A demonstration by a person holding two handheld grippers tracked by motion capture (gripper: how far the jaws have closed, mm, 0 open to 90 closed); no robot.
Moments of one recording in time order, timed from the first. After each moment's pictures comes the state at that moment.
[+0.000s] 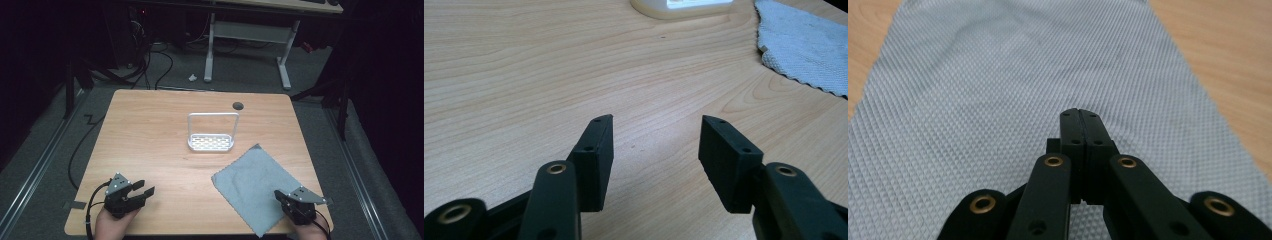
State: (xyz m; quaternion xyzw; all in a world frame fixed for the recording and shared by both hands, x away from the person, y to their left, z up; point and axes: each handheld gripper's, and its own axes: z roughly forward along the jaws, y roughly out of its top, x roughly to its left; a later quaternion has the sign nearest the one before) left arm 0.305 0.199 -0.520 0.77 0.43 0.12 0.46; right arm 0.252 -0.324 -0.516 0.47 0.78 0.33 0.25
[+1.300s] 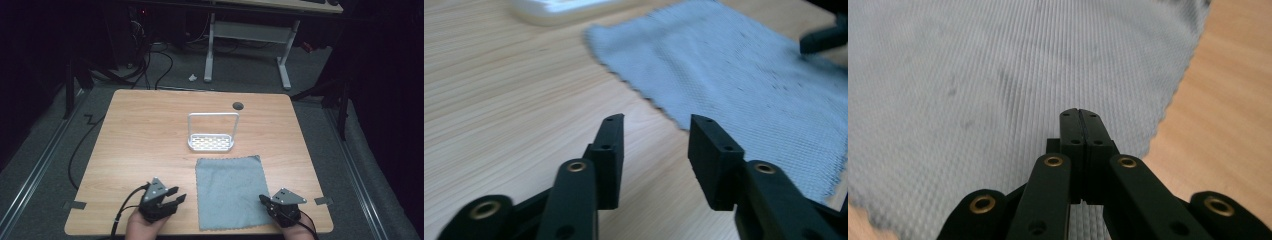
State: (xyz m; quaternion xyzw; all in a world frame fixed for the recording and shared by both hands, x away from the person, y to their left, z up) left arm 0.290 0.097 -0.513 0.81 0.36 0.10 0.46; right arm 0.255 -0.286 -0.519 0.42 0.81 0.34 0.23
